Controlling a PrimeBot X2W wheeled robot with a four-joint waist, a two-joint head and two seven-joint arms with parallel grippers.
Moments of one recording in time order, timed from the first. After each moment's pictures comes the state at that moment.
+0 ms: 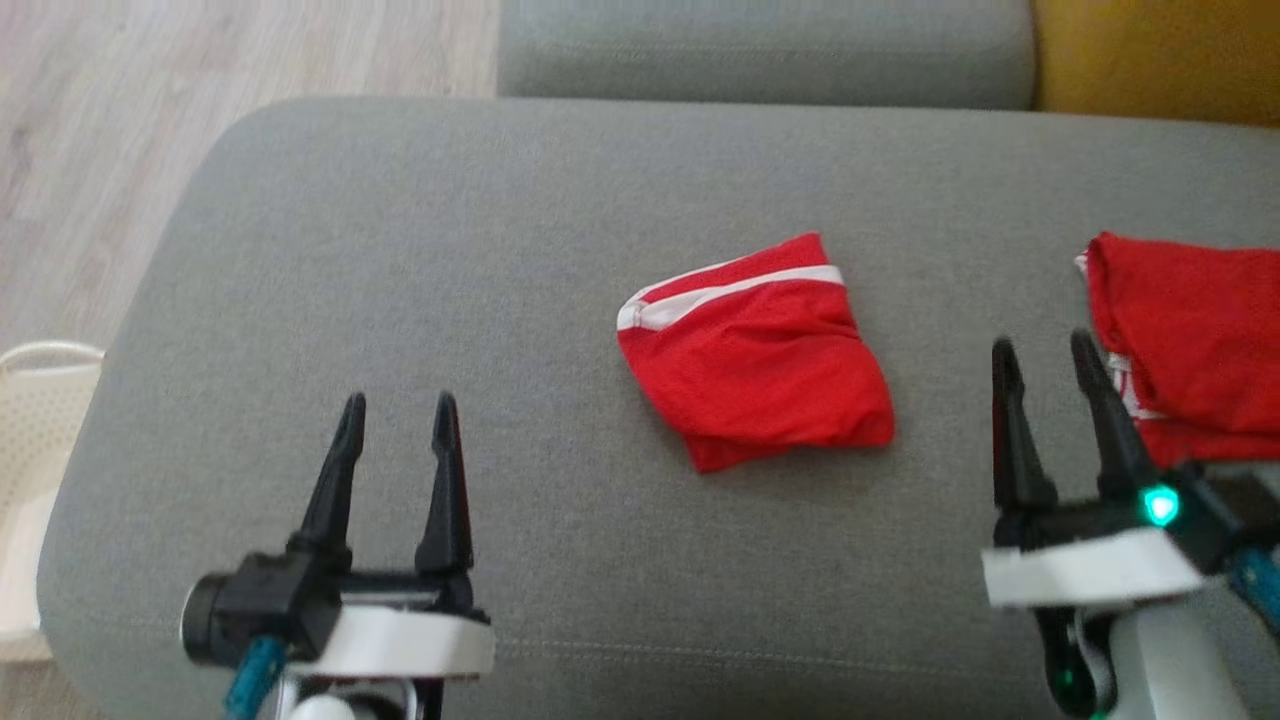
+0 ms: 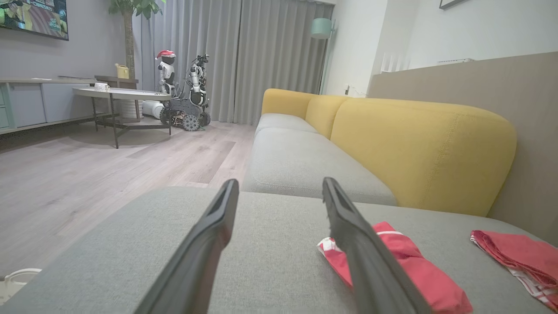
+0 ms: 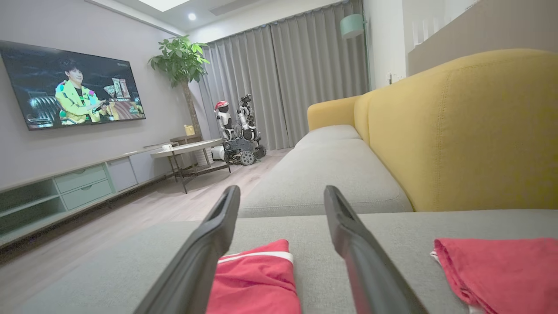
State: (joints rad) left arm 0.08 0.05 -0.27 -0.13 -0.17 0.14 -0.26; right arm -0.08 -0.10 0.13 0.20 0.17 0.12 -0.25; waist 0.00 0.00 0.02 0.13
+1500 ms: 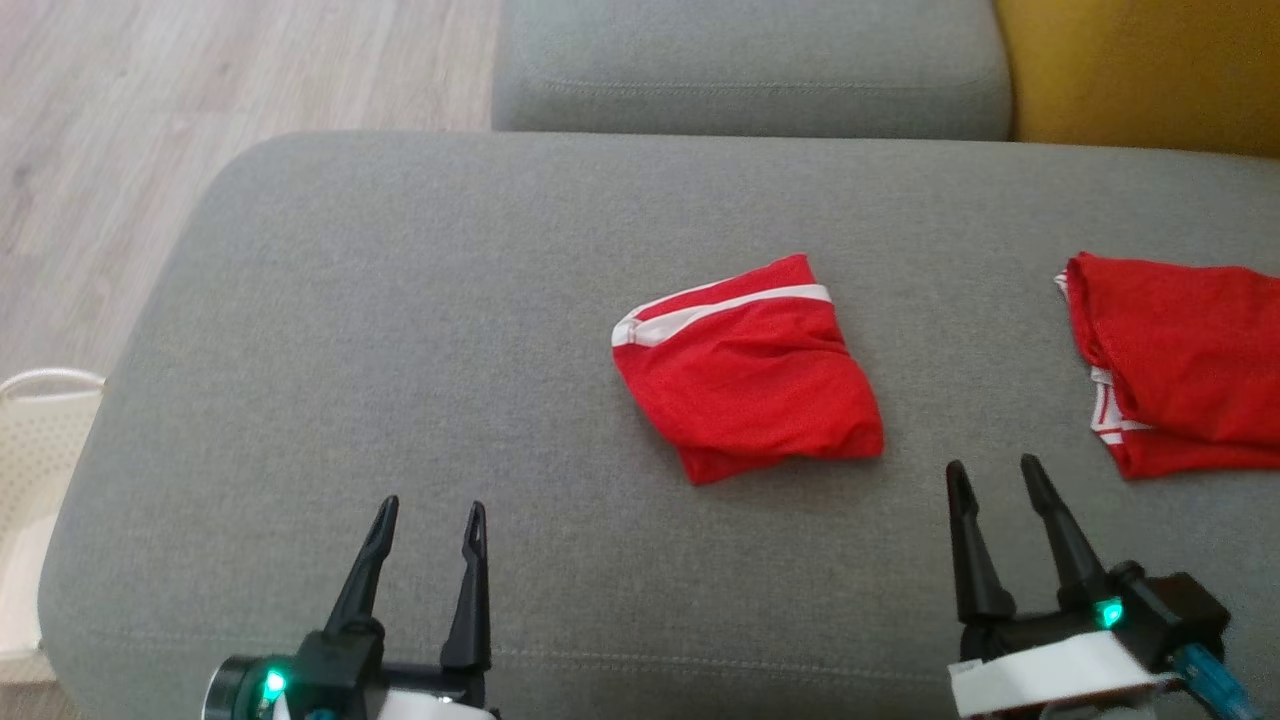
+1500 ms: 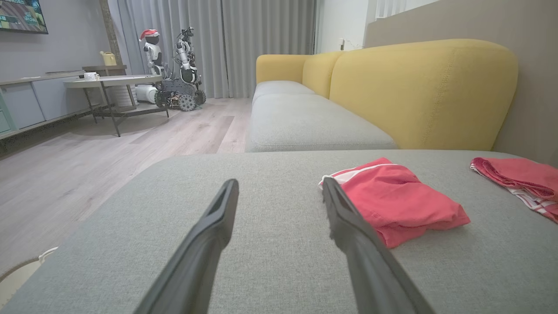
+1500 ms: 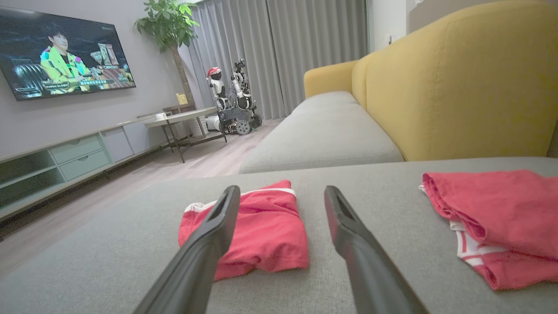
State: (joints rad) left arm 0.22 0.05 -0.28 -0.07 -0.04 0.12 -0.26; right arm 0.10 -0.05 0.16 0.18 0.12 0.12 -0.25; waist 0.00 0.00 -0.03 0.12
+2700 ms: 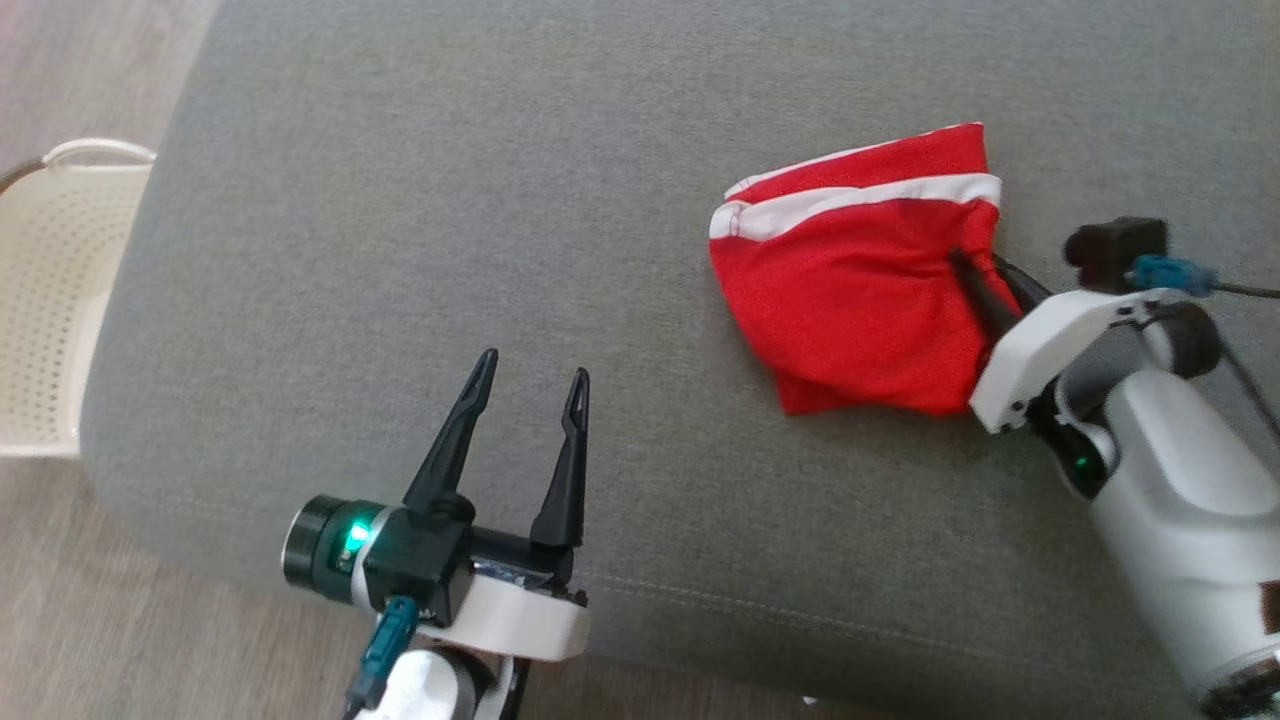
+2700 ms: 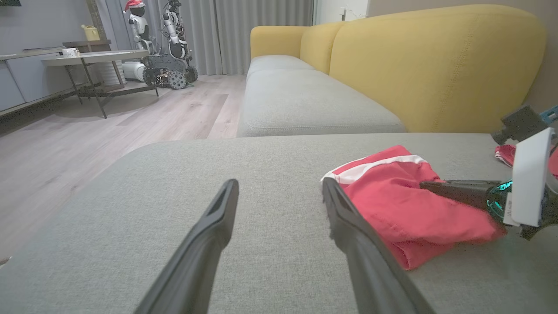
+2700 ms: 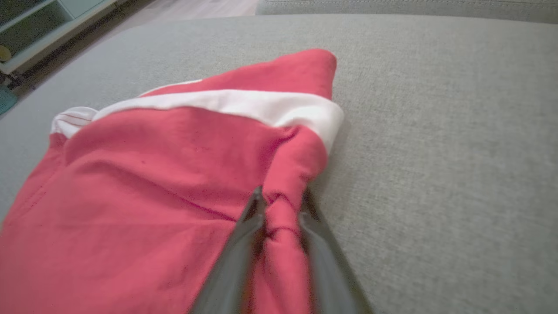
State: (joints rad) left arm -0.04 0.05 -0.45 -0.06 -0.06 0.15 -0.26; right arm -0.67 -0.34 0.52 0.89 0.44 0.12 0.03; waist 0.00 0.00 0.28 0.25
